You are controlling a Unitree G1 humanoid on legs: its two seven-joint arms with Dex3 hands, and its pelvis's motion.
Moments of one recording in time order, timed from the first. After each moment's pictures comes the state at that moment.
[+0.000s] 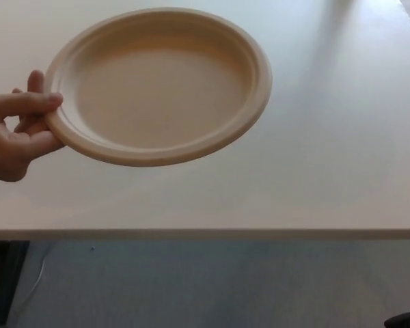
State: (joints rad) left_arm -0.05 0.50 0.02 1.01 0.17 -0.29 -0.08; right_arm -0.25 -0.42 0.09 1.17 -0.24 -0.20 0.05
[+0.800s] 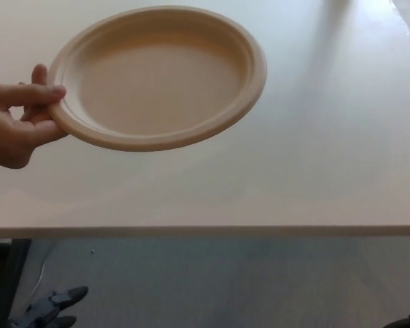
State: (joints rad) left_arm 0.29 0.44 0.00 0.34 0.14 -0.53 -0.11; right_arm -0.25 -0.43 0.11 1.21 -0.25 -0.26 0.05
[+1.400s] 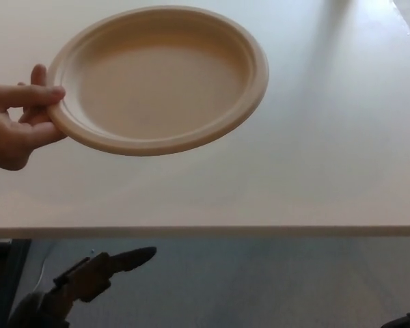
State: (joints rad) left_arm 0.52 0.43 -0.01 -0.40 0.13 -0.56 -0.11; right_arm -0.25 -0.43 0.12 1.21 -0.26 -0.26 0.05
